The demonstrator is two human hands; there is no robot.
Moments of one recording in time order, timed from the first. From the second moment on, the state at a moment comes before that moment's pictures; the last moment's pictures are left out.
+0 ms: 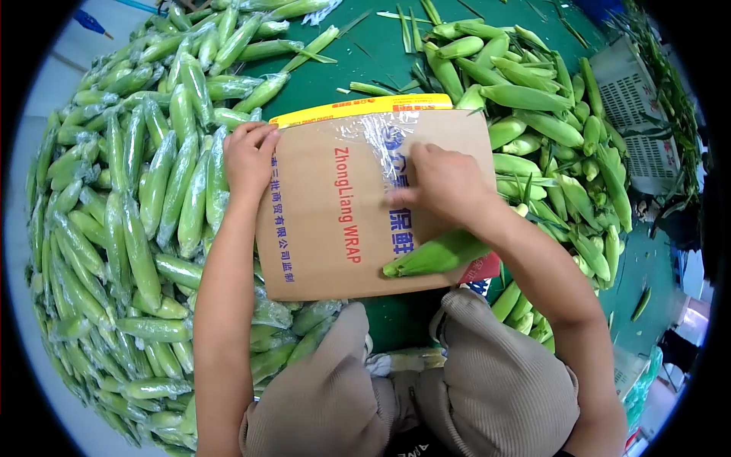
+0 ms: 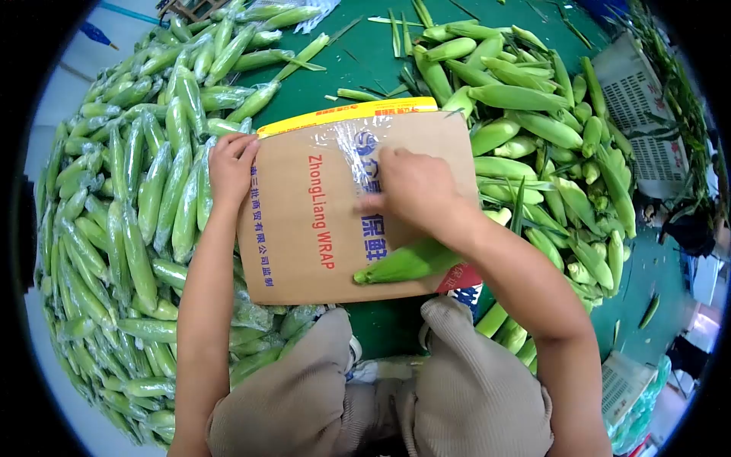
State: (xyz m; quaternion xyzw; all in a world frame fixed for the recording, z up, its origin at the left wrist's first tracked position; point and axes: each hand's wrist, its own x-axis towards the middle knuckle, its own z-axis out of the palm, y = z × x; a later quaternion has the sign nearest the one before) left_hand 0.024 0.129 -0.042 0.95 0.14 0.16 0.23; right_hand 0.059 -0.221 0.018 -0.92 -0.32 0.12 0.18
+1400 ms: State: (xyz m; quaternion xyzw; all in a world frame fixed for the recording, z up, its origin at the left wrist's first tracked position) left_hand -0.072 -0.011 -0.014 0.97 -0.23 -0.05 0.06; right_hand -0.030 -0.358 0.096 -0.83 -0.45 0.13 0.31
